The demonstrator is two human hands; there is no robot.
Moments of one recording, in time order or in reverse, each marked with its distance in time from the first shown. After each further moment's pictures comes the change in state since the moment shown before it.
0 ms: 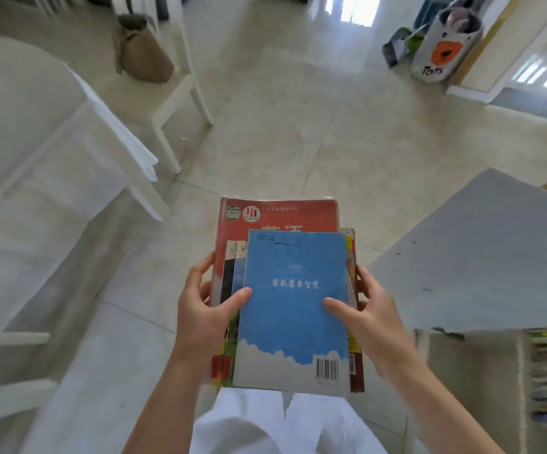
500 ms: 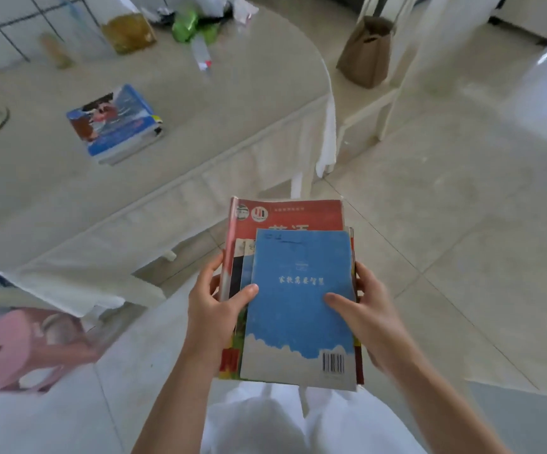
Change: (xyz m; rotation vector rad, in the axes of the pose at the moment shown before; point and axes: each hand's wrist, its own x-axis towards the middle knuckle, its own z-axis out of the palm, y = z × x) left_hand 0.017 -0.033 -0.312 -0.120 0.589 -0.105; right_hand 0.019 -0.065 0.352 -0.259 -0.489 0.019
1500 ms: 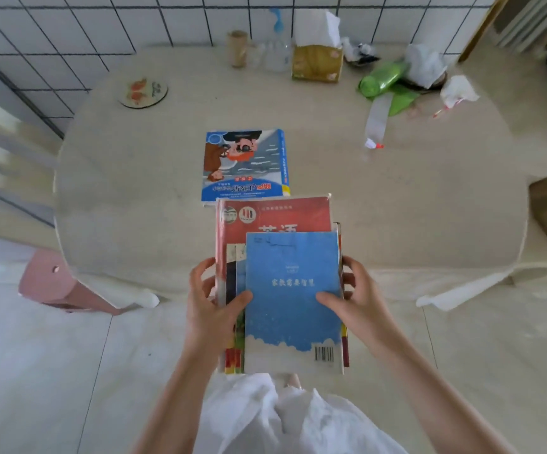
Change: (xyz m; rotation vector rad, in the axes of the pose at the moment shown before) left_hand 0.272 0.081 -0.091 -0.296 0.581 -0.165; right_hand 0.322 -0.209 0.212 -0.503 -0.529 -0.208
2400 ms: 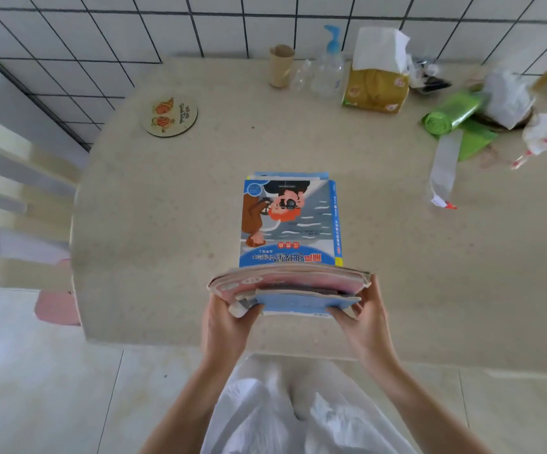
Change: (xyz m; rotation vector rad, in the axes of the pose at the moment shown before) left_hand 0.198 0.031 -0.020 0.297 0.110 0.282; right_hand 0.185 -0.041 0.089 0.057 0.078 -0.265
